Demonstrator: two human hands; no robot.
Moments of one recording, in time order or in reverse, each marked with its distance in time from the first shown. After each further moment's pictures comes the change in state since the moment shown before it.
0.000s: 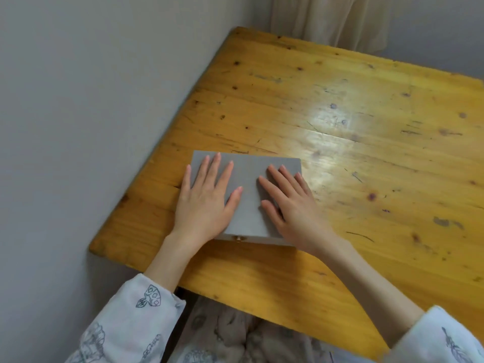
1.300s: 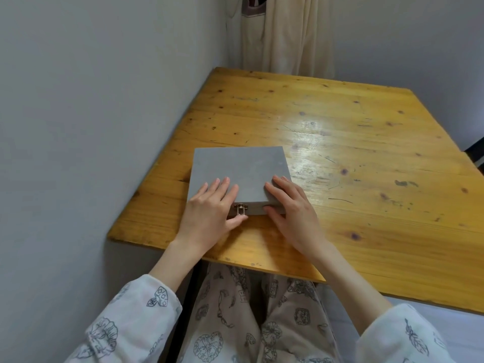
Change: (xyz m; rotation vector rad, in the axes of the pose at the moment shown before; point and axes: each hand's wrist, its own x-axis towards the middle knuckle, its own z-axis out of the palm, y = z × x) left_hand -0.064 -0.006 0.006 0.063 0.350 0.375; right_hand -0.067 -0.029 0.033 0.129 0.381 0.162
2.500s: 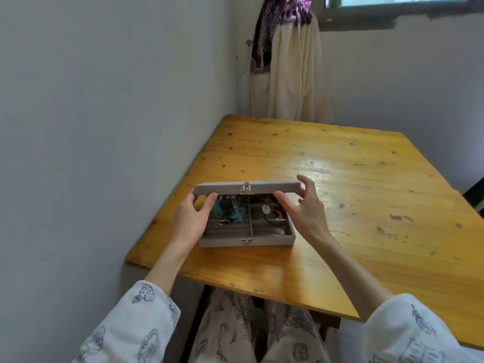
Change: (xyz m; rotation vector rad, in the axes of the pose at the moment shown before) left_hand 0.019 -0.024 -0.052 -0.884 0.074 -0.722; right_hand 0.042 -0.021 -0.050 0.499 0.174 0.321
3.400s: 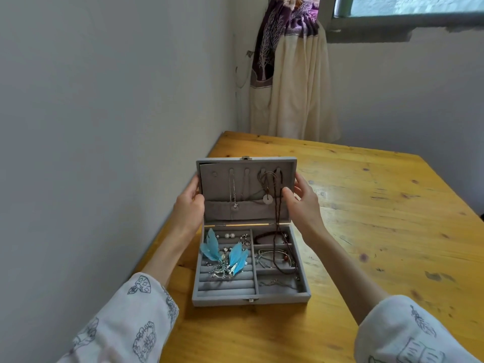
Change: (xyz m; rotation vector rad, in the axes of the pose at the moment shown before) left_hand 0.135 0.022 0.025 -0.272 -0.035 0.028; right_hand 0.141 0.007 0.041 0.226 -0.026 0.069
